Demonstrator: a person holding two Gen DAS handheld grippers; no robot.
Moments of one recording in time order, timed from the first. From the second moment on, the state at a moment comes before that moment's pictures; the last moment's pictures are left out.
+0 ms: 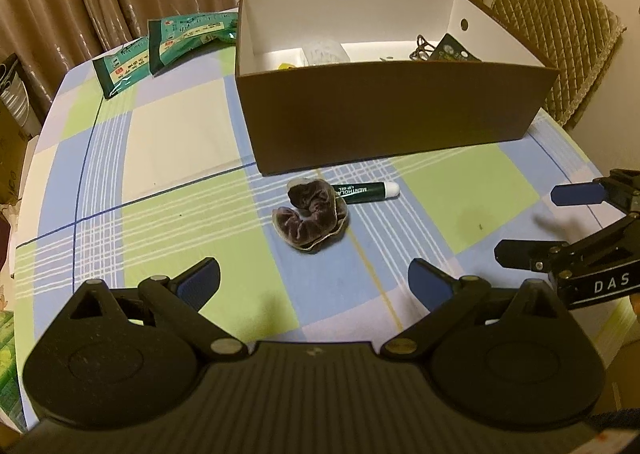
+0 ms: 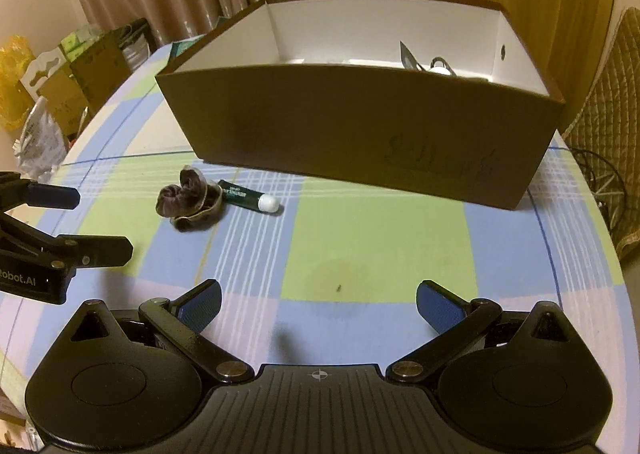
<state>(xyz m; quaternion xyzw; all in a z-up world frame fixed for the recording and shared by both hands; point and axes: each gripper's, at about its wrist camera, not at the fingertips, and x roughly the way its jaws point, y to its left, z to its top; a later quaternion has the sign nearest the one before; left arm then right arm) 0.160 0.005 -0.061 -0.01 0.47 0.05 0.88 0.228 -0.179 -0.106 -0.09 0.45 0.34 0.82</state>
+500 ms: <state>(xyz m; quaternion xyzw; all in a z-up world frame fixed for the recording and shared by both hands) 0.174 0.014 -0.083 0.01 0.48 0.02 0.88 0.243 -0.168 -0.123 -0.10 0.47 0.31 0.82</state>
